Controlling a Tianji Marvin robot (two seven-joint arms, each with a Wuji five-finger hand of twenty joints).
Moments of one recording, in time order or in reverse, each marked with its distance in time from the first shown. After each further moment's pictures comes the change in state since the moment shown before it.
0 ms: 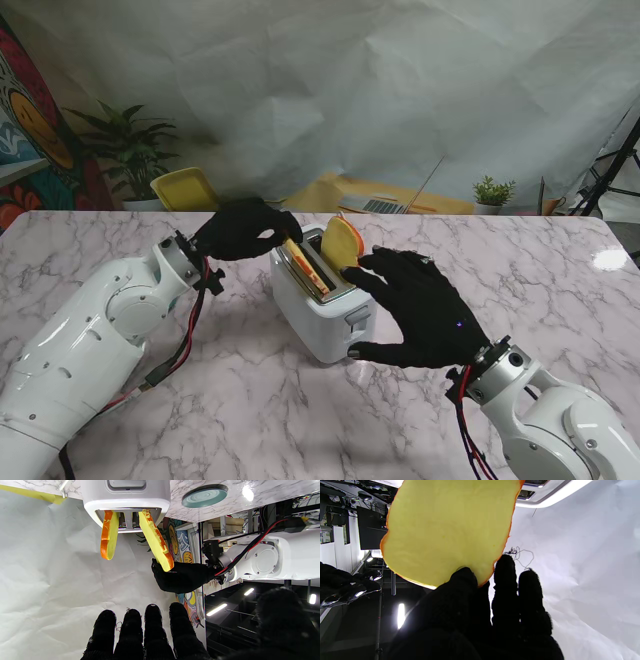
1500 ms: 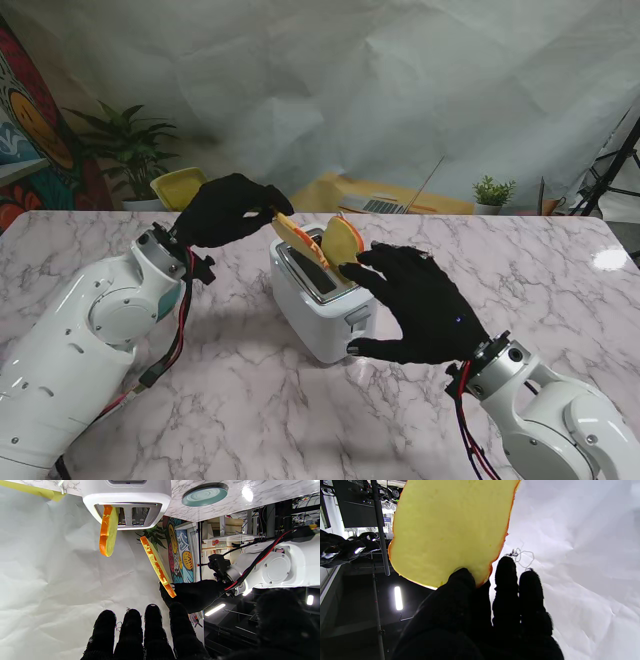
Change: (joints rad) left arm 0.094 -0.009 -0.112 -0.164 0.029 0.059 0.055; right arm 0.017 0.000 -0.001 -0.003 0.001 -0.004 0.013; left_hand 0.041 0.054 -0.140 0.046 -0.015 0.025 -0.001 -0.150 0.000 0.014 -0.030 0.066 -0.037 0.016 0.039 0.026 -0.009 0.011 0.000 0.102; right_hand 0.000 0.000 0.005 0.000 0.000 0.000 0.000 0.000 0.000 0.000 0.000 0.000 0.000 0.000 0.000 0.000 0.000 0.000 -0.011 0.011
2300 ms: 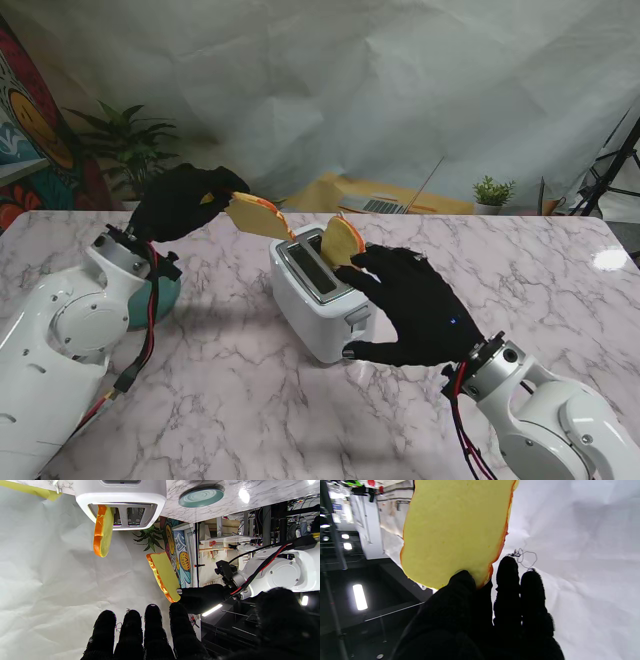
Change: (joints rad) left arm 0.119 0.010 -0.150 -0.123 -0.008 0.139 -0.025; right arm 0.008 0.001 -0.016 0.001 -0.008 -0.005 0.002; left_hand 0.004 0.022 0.002 0.000 -0.021 0.051 -0.031 0.000 -0.014 0.026 0.017 0.000 -0.013 0.018 0.075 0.001 -0.013 0.017 0.048 0.000; right_hand 0.000 -0.010 0.011 0.000 0.000 0.000 0.000 0.000 0.000 0.000 0.000 0.000 -0.011 0.000 0.000 0.000 0.000 0.000 -0.013 0.013
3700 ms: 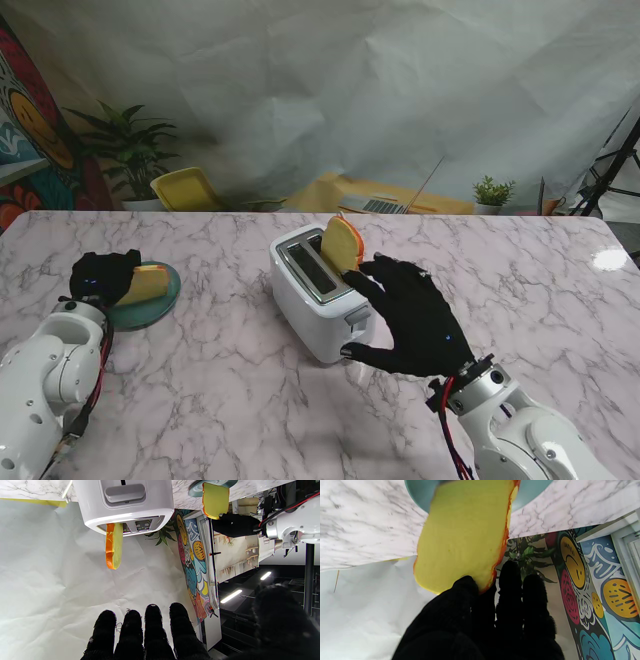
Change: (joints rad) left arm 0.153 0.046 -0.097 0.235 0.409 0.505 -0.043; right arm -0.018 -0.014 -0.091 0.106 -0.020 0.106 -0.199; left_hand 0.000 0.021 0.078 0.000 -0.062 0.121 -0.019 0.074 -0.086 0.072 0.077 -0.013 -0.082 0.047 0.083 -0.012 -0.054 0.044 0.039 0.000; right_hand 0.000 -0.017 0.053 0.000 0.000 0.000 -0.011 0.014 0.000 0.000 0.000 0.000 0.000 0.000 0.000 0.000 0.008 0.000 -0.042 0.055
